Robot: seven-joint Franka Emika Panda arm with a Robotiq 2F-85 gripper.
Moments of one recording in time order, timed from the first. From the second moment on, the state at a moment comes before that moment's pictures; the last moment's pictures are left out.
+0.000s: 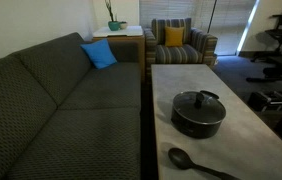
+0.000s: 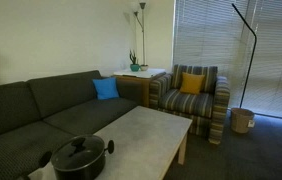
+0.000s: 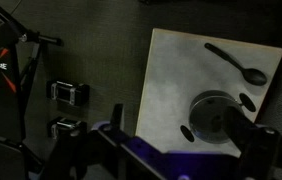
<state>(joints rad) -0.03 -0.52 0.14 -2.26 -0.18 1.70 0.18</state>
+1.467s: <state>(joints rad) 0.00 -0.25 0.11 -2.09 -0.24 1.77 0.11</state>
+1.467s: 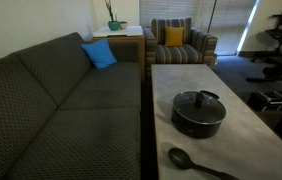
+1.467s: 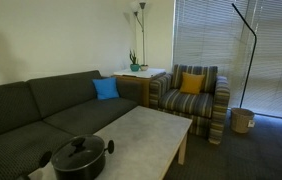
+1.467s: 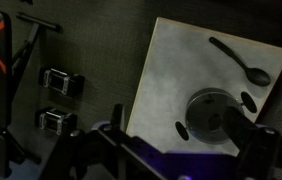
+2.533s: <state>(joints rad) 0.02 0.05 0.08 -1.90 -0.07 1.84 0.01</state>
